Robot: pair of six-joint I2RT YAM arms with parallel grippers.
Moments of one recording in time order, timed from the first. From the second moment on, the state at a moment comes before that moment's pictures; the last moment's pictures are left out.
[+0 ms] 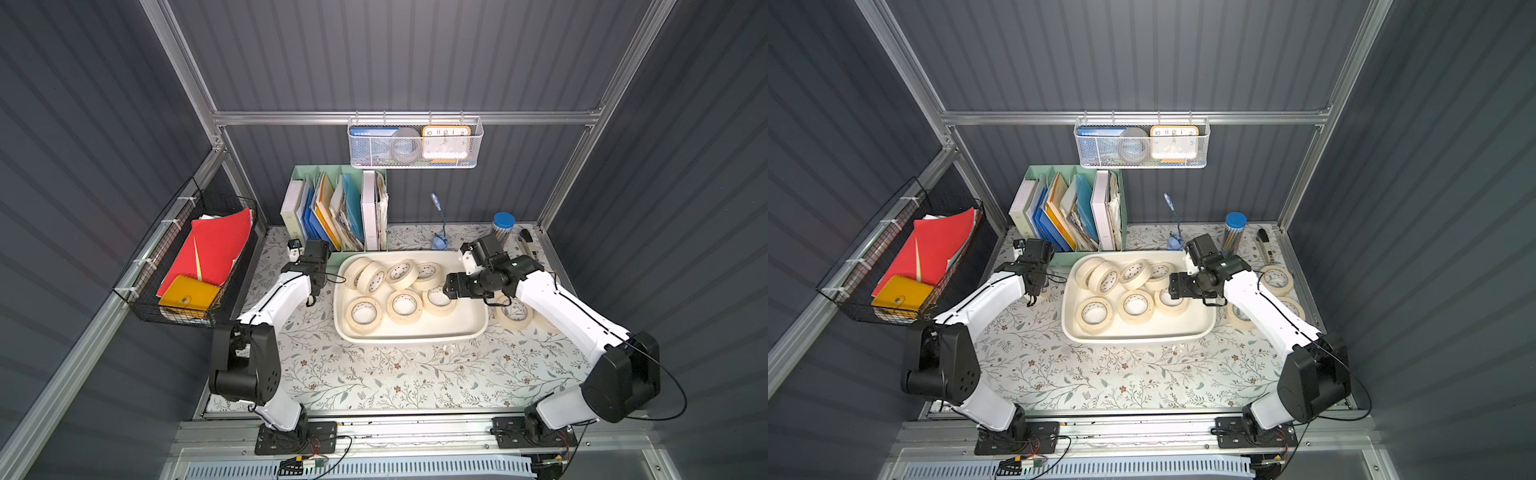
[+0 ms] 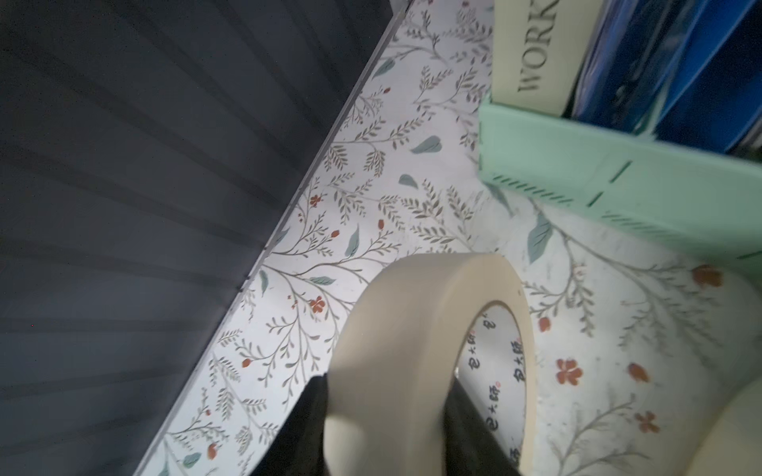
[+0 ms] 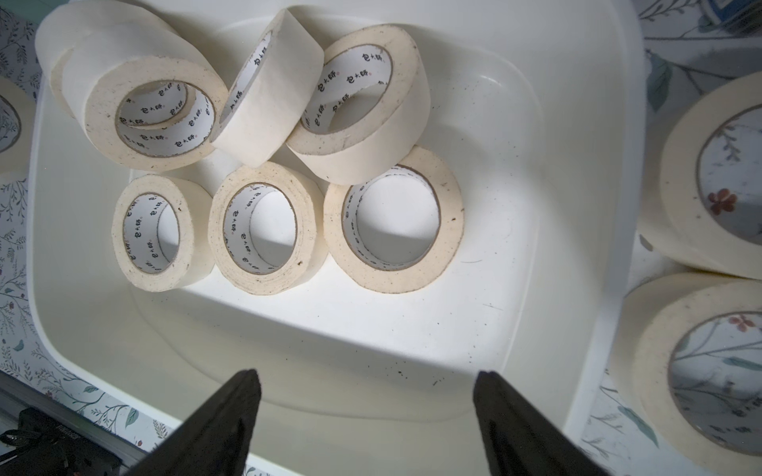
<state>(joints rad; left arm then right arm) -0.12 1.60 1.16 -0.54 -0.66 -0.40 0.41 1.50 1.29 -0.84 -0.13 0.32</state>
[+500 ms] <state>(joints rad) -0.11 1.54 0.83 -0.18 -0.66 -0.66 0.41 1.51 1.29 -0.87 -0.11 0.31</state>
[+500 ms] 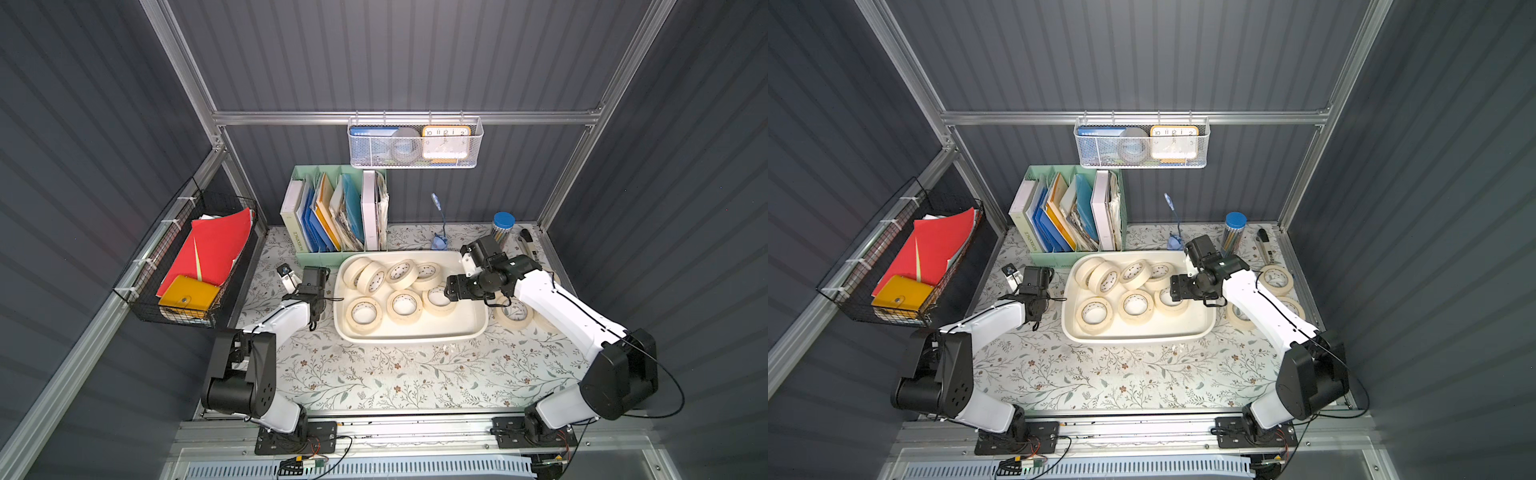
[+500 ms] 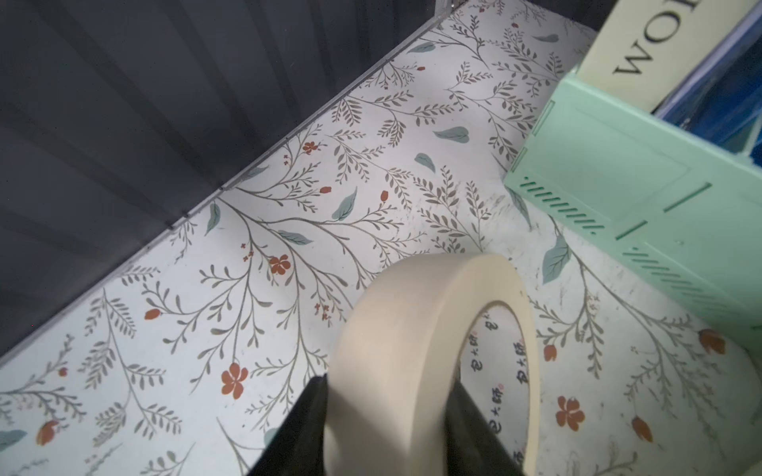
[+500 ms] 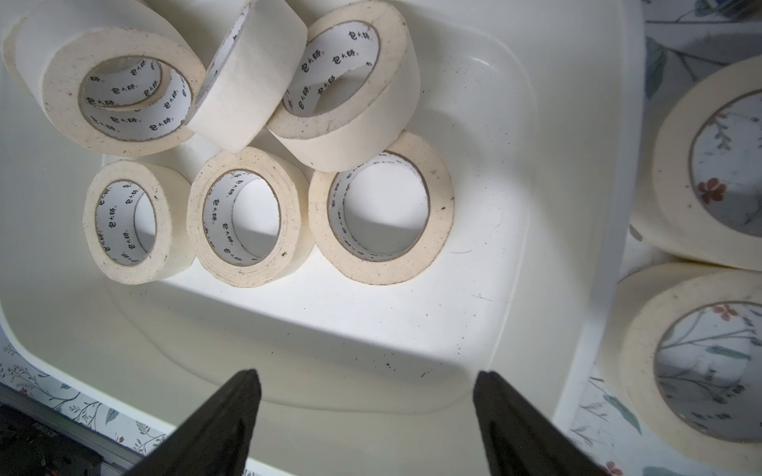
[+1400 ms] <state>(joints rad) -0.24 1.28 0.65 -0.41 -0.43 -0.84 0.42 1.52 1.33 -0.90 -0.08 0.31</state>
